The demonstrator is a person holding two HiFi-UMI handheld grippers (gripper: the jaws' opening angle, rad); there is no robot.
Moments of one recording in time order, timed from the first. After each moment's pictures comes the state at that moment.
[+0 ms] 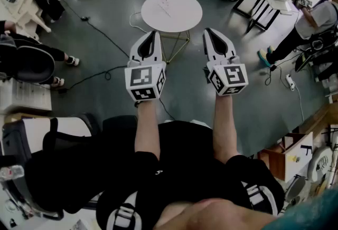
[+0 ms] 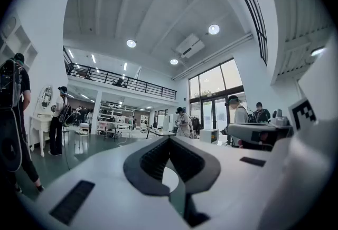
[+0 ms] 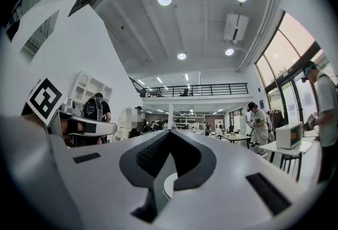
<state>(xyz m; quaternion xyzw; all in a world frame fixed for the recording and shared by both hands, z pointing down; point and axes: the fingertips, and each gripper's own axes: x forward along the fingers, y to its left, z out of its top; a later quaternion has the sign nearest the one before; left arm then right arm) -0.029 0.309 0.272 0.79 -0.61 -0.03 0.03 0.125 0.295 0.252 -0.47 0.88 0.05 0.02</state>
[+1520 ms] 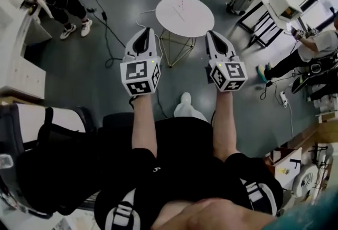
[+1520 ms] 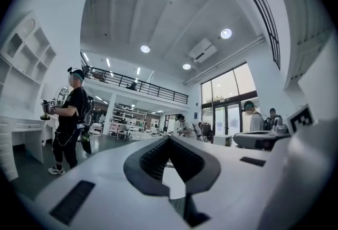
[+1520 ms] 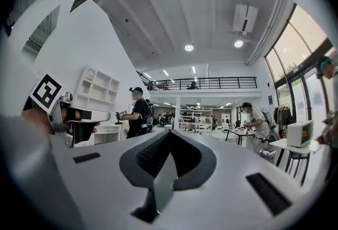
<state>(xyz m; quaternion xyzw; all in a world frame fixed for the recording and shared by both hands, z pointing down) -0.175 0.308 0.283 0.75 -0.66 -0.07 0.04 0.014 0.267 0.277 -0.44 0.90 0.04 -0.02</state>
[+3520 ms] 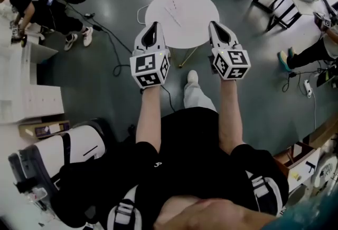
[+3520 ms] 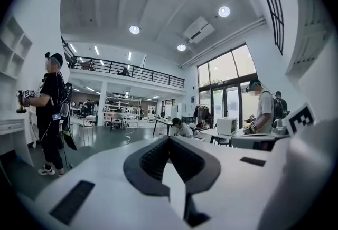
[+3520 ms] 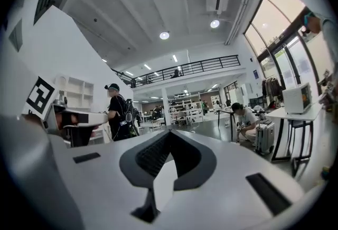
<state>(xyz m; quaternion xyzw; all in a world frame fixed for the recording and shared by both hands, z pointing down) -0.058 -0.073 0.366 0.76 -0.64 0.02 0.07 0.124 -0.103 0.388 -0.48 0.87 -0.08 -0.01</state>
